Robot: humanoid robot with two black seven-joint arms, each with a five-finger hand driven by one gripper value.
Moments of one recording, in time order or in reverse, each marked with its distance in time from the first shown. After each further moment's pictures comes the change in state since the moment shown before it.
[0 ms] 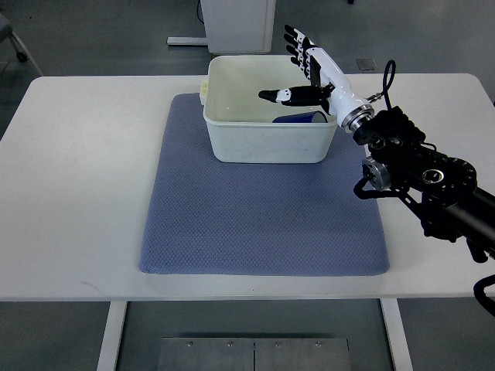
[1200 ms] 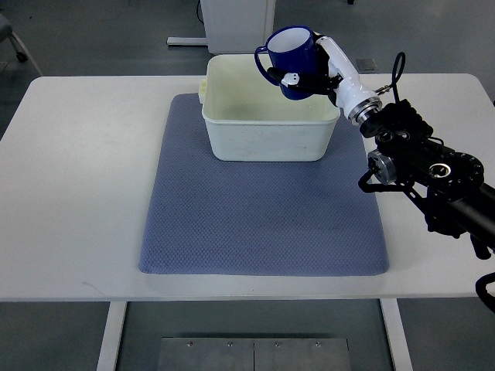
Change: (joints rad) left arm 0.000 0.000 0.002 0.000 0.000 0.000 0.000; right arm 0.002 -0.001 0.023 -0.008 -0.010 0.000 0.001
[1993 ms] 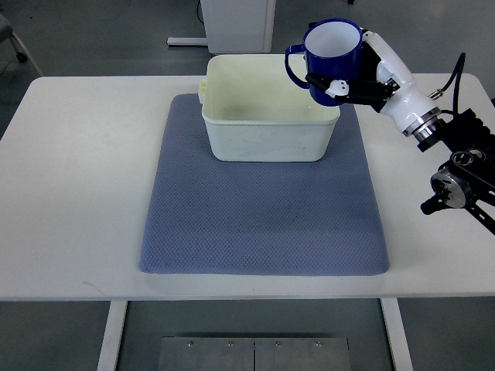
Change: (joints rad) left arm 0.000 0.000 -0.002 0.000 0.000 0.000 0.000; right arm -0.143 -0.325 0.073 0.469 0.008 0.084 0.087
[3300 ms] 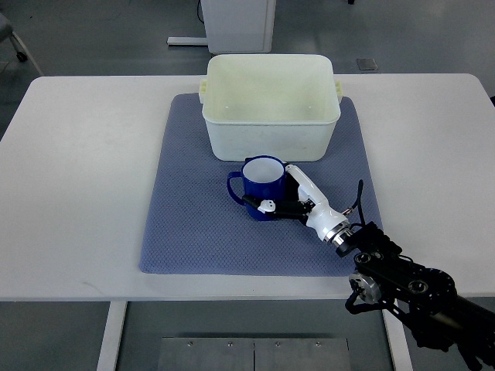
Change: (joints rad) left arm 0.000 0.000 0.001 0.000 0.000 0.000 0.000; right arm -0.276 0.358 -0.096 -0.301 -0.084 0.020 0.112
